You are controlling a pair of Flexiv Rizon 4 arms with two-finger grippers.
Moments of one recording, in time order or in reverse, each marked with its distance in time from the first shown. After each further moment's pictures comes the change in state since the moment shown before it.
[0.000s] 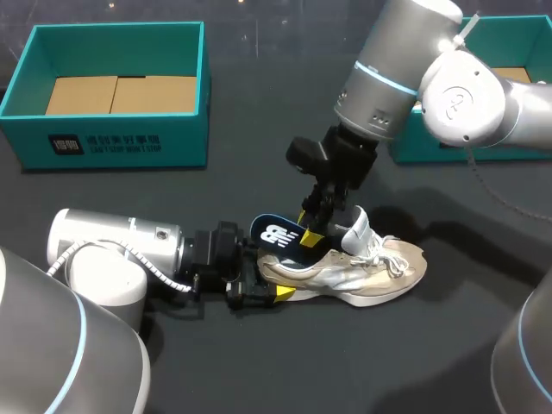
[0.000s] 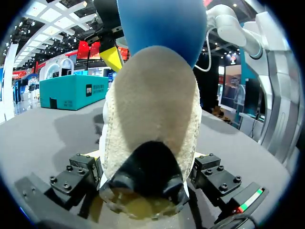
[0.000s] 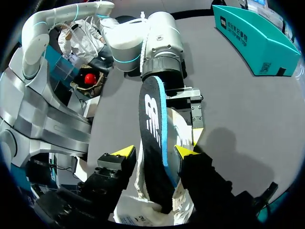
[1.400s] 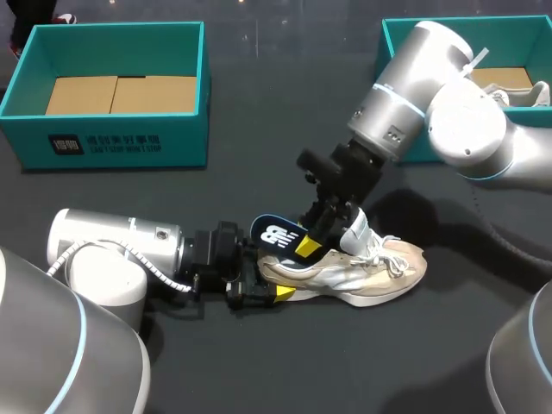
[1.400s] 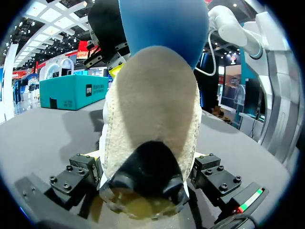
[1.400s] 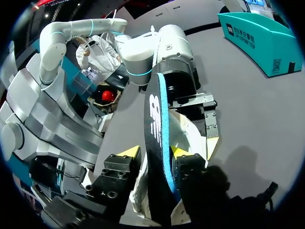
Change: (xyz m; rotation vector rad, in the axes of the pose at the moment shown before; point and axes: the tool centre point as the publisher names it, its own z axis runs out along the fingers) left arm 0.000 0.000 0.000 0.000 0.000 0.000; right arm 0.005 0.001 0.024 -0.205 0.171 -0.016
